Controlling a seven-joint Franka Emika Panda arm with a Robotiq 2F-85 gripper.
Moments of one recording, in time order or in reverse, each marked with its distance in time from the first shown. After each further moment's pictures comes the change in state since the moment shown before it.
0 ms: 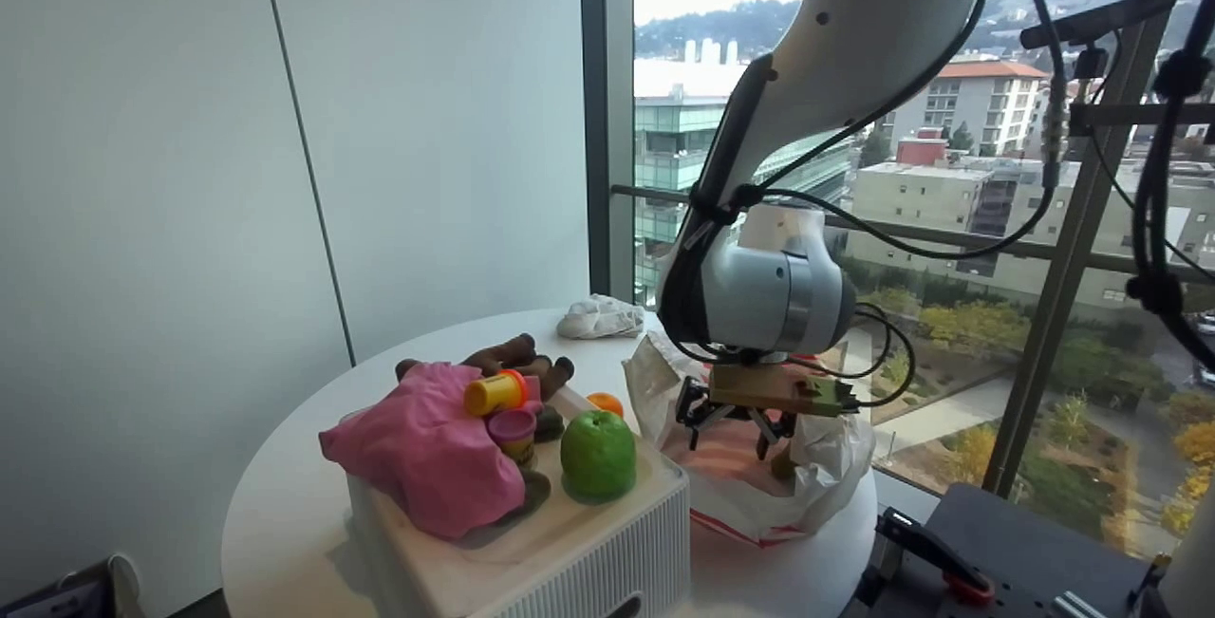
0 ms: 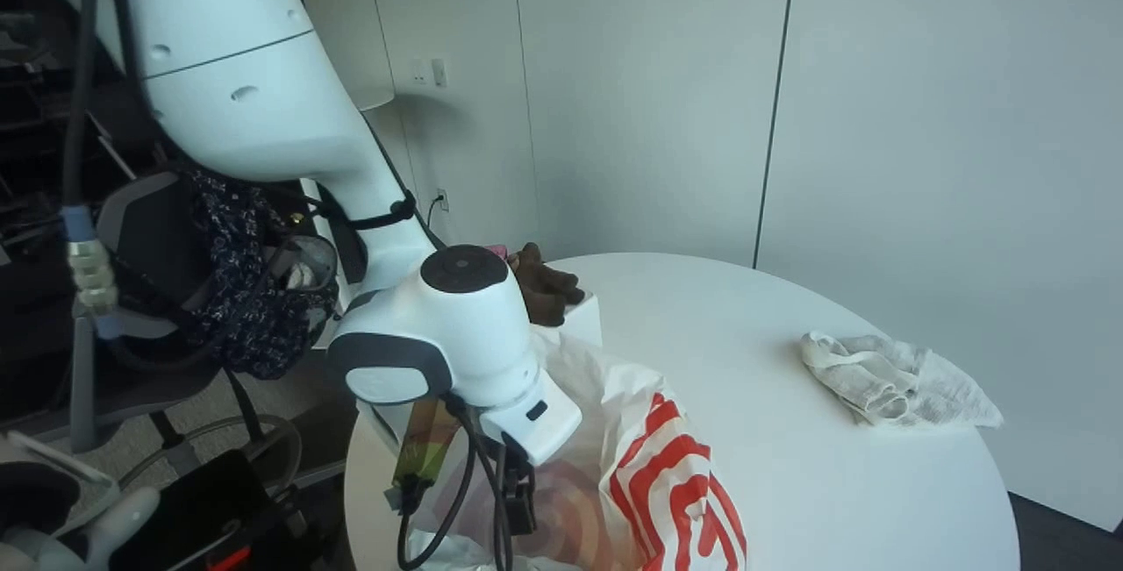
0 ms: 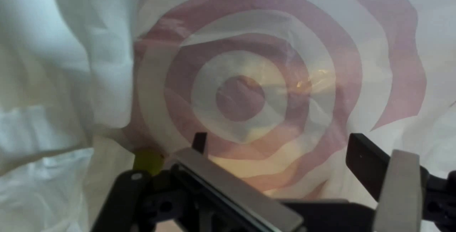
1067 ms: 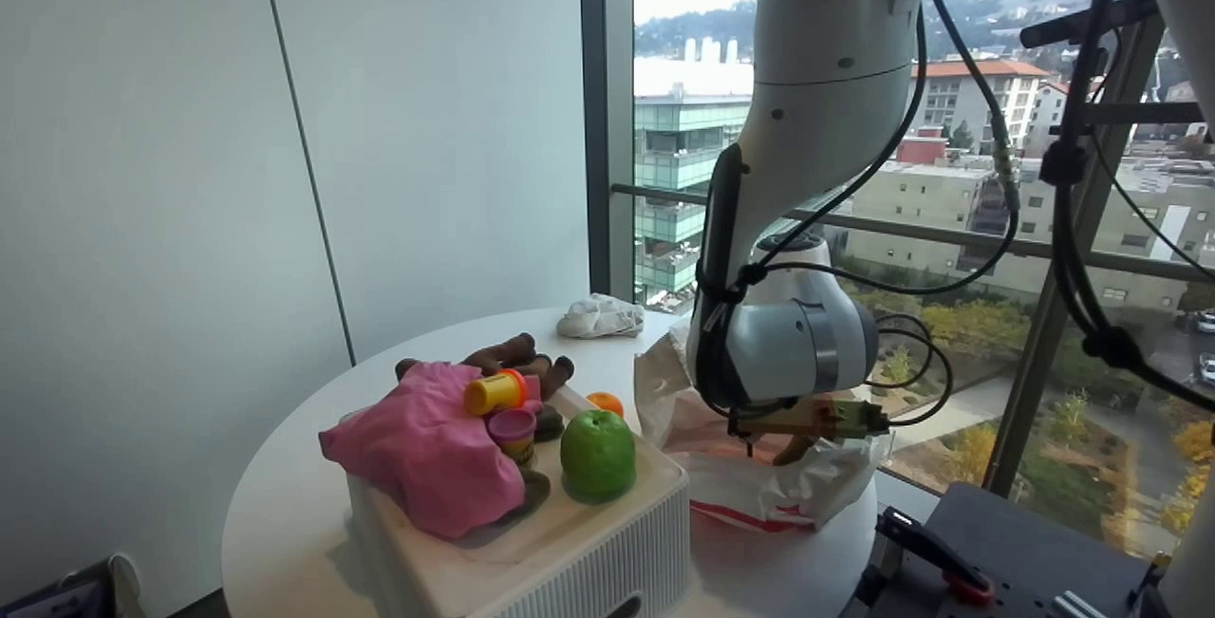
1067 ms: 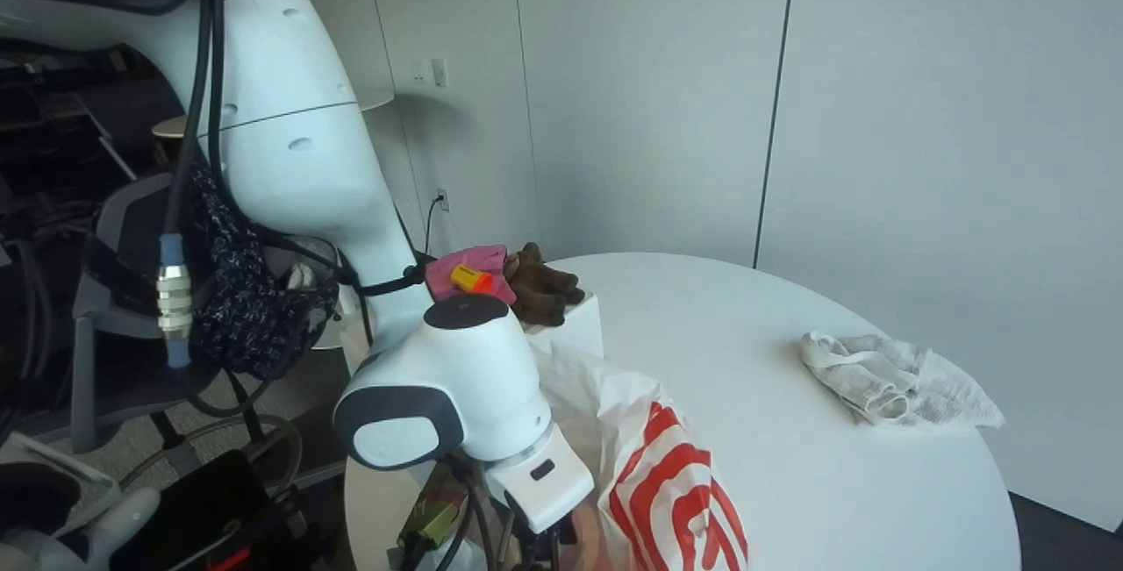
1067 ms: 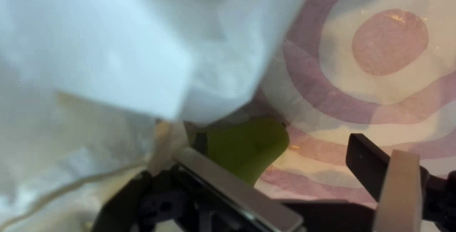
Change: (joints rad) arm 0.331 0.197 -0.381 0.001 -0.091 0.104 0.259
